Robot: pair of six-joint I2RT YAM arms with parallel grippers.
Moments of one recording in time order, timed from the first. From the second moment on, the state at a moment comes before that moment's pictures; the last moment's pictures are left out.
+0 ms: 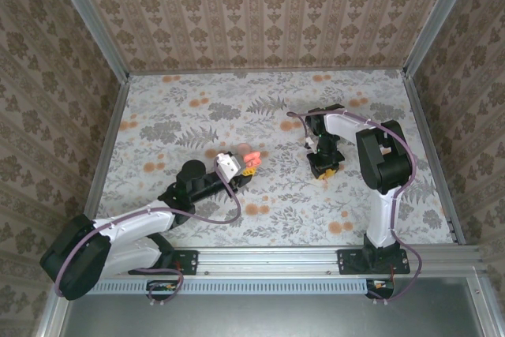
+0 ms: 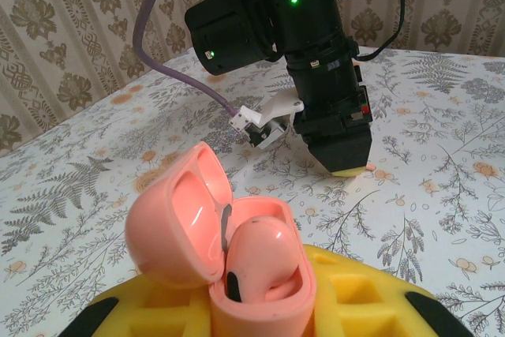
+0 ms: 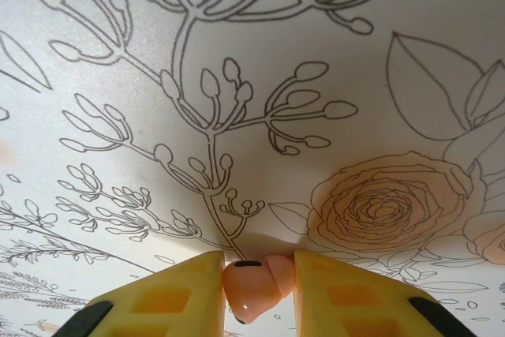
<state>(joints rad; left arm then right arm) -0.78 1.09 0.31 0.60 0.31 0.17 0.30 2.01 1.35 -1.18 -0.06 -0.02</state>
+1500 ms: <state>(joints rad) -0.83 1.76 0.40 1.16 0.24 0.09 0.33 1.53 0.85 -0.26 -0.37 0.66</state>
